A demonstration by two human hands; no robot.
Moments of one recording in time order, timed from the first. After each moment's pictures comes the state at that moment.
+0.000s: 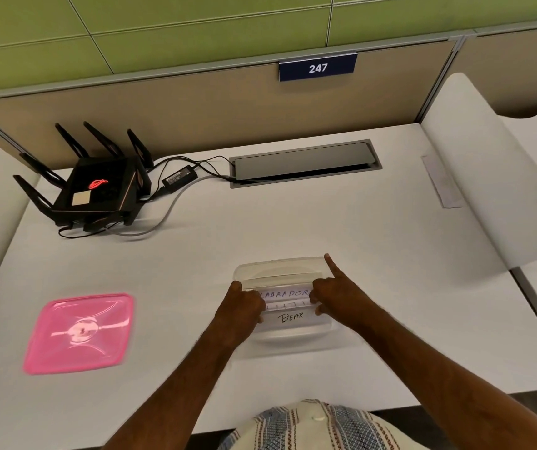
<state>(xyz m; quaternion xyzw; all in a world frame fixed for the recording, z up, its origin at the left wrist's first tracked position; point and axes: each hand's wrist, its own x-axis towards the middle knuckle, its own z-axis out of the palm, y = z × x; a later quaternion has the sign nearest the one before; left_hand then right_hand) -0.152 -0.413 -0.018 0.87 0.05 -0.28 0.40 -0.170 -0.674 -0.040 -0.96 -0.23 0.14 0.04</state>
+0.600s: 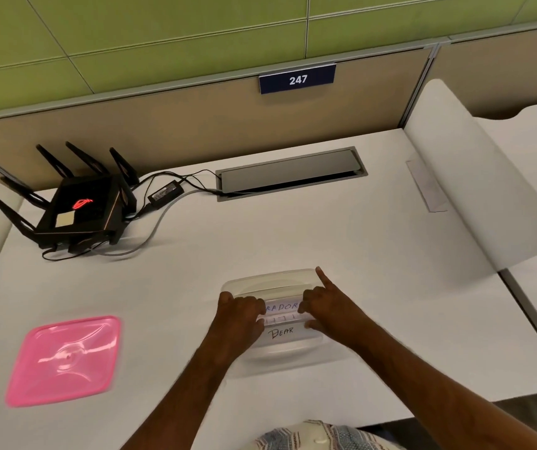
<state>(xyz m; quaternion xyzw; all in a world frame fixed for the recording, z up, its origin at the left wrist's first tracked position) -0.141 -0.433 -0.025 0.95 -0.27 -0.11 0.09 -0.178 -0.683 -0.038 -0.96 -0.24 0.09 0.07</state>
